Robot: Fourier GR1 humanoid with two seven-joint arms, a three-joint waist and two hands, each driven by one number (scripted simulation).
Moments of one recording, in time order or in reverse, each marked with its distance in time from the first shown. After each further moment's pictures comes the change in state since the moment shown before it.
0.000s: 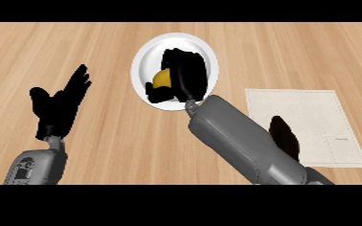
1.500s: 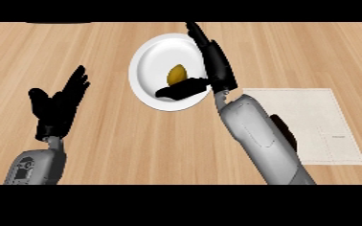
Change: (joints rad) left arm 0.000 -0.007 0.024 0.023 -0.008 -0.011 -0.018; right arm 0.182 0.013 -0.378 -0.220 -0.672 0.205 -0.592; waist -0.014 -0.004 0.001
